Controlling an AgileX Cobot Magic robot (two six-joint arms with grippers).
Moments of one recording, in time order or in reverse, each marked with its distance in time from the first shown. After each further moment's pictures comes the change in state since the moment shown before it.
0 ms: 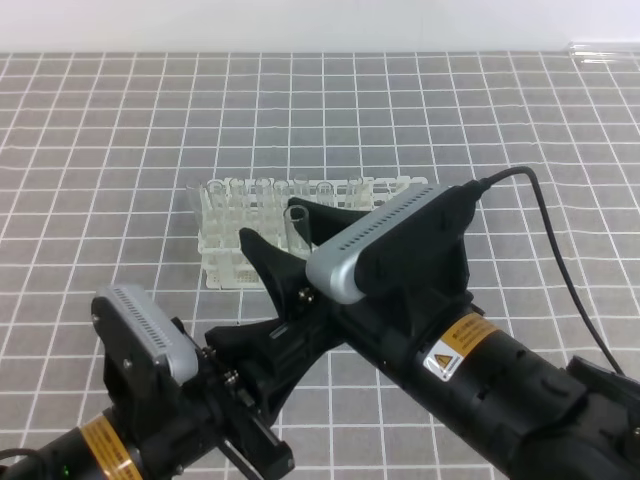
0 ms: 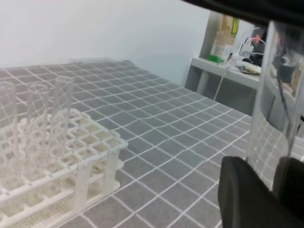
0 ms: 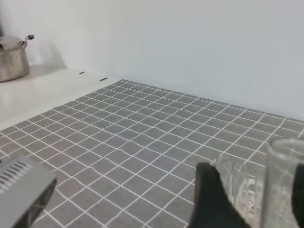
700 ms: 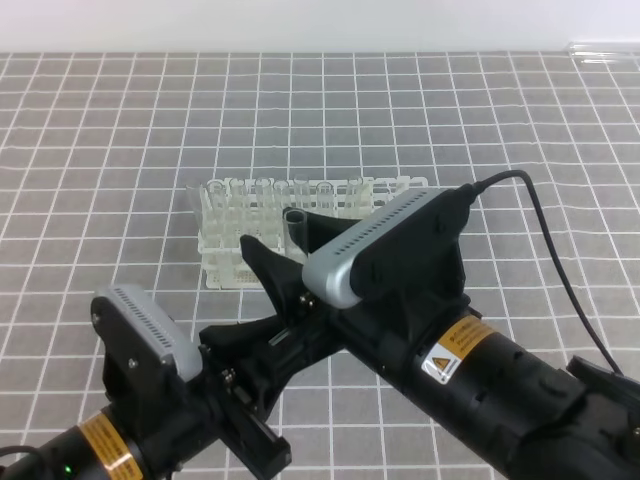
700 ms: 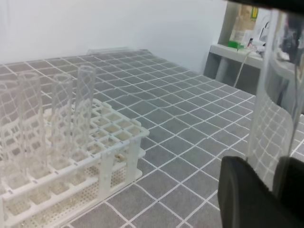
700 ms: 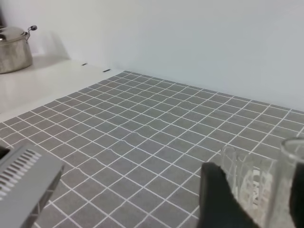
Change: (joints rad) left arm 0.000 0.001 -0.001 -0.033 0.035 0.069; right arm 0.000 0.000 0.000 0.000 0.026 0.000
